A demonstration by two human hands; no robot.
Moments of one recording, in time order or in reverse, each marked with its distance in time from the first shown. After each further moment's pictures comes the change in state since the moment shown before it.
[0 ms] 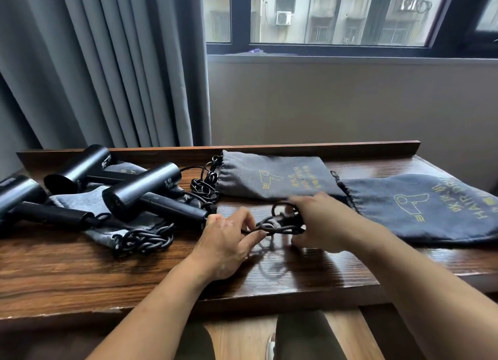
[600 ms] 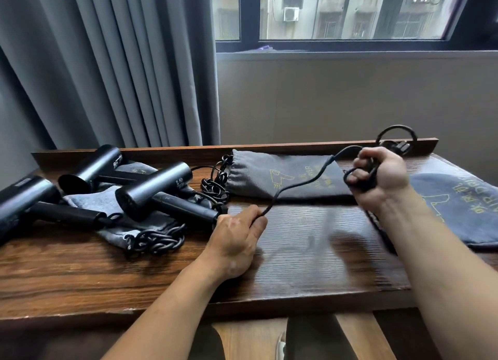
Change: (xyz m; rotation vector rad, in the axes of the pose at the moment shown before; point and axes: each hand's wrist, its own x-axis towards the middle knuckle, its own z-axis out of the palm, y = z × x) left_hand 0.001 -0.006 -0.001 -0.178 0.063 0.007; right_hand 0.040 0.080 -0.010 2.041 0.615 0.580
